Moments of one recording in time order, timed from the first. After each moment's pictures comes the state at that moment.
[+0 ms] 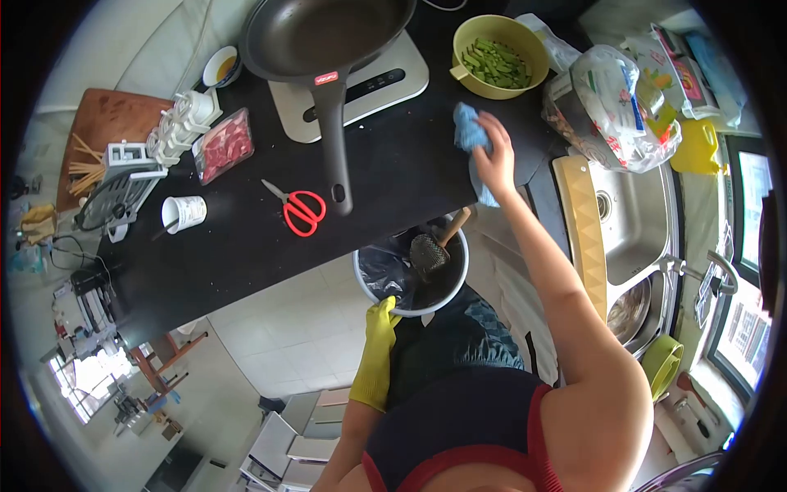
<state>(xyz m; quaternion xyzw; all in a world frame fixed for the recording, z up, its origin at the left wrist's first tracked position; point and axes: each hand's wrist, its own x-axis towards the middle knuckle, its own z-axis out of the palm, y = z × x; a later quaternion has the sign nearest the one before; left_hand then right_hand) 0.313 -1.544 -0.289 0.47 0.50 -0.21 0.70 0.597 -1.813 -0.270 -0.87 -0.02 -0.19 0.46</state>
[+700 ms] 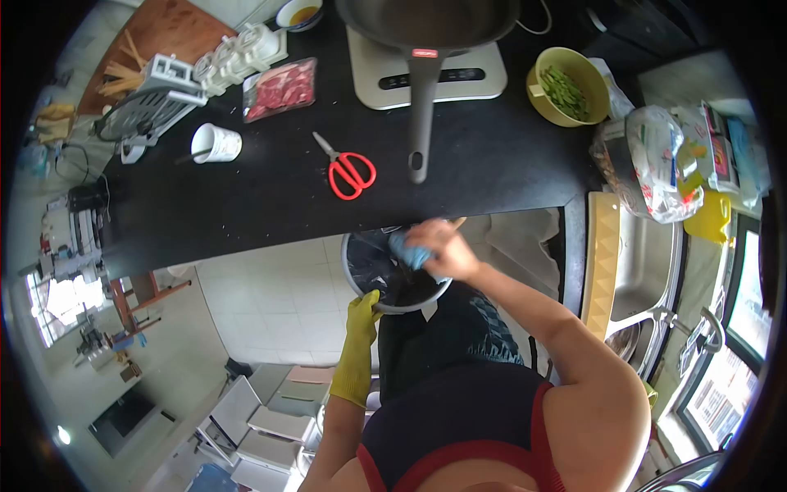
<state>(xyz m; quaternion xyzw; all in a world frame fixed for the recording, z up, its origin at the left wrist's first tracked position) 0.282 -1.484 -0.273 0.46 0.52 -0.13 0.71 0.473 -1.682 -0.252 -0.75 -0.39 0.08 0.53</state>
